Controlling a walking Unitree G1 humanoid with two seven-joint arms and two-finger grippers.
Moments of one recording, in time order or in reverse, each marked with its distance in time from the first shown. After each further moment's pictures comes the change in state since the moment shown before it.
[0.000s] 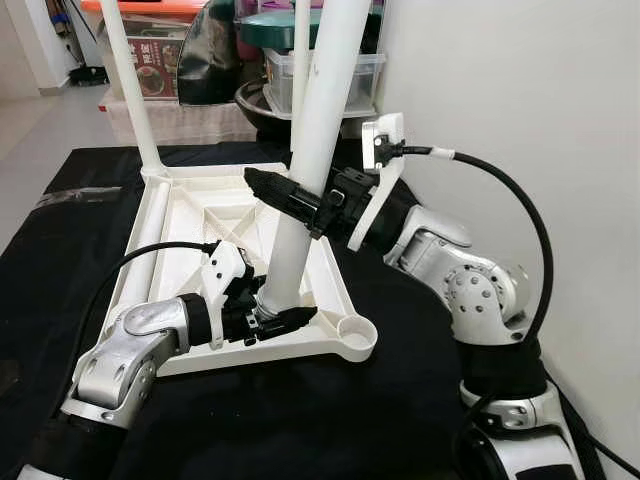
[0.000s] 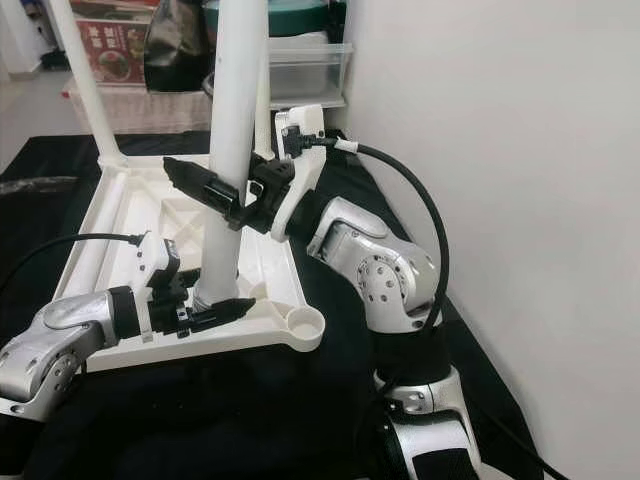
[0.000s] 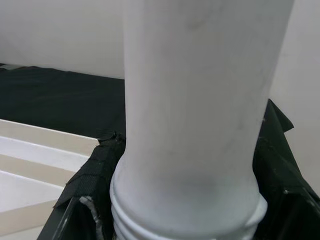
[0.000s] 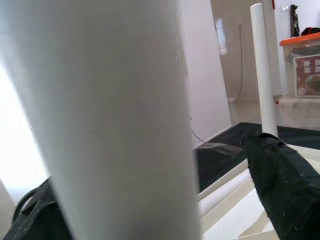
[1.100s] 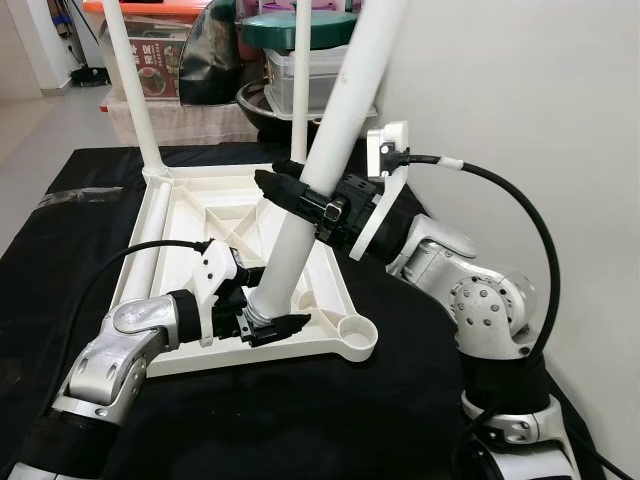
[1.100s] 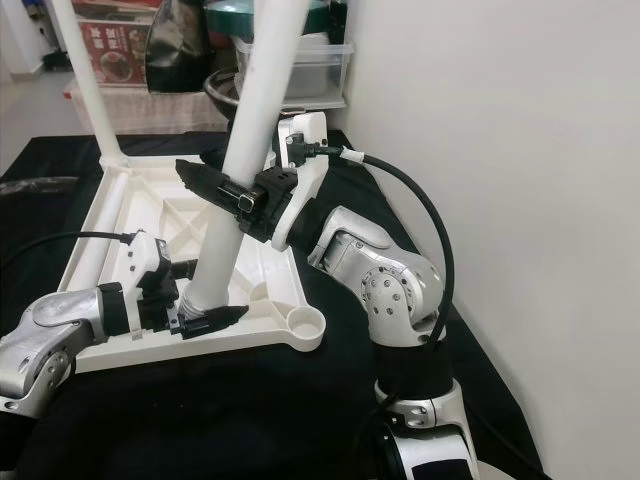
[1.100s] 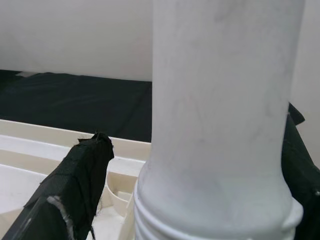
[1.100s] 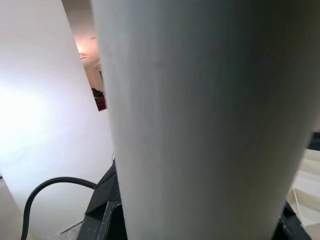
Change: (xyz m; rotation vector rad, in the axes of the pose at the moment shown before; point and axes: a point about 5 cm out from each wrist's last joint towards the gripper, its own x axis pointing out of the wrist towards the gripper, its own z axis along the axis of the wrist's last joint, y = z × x) left arm -0.010 0.011 0.003 0.058 -0.005 0.057; right arm -0.006 0.005 0.000 0.018 -0.030 0.007
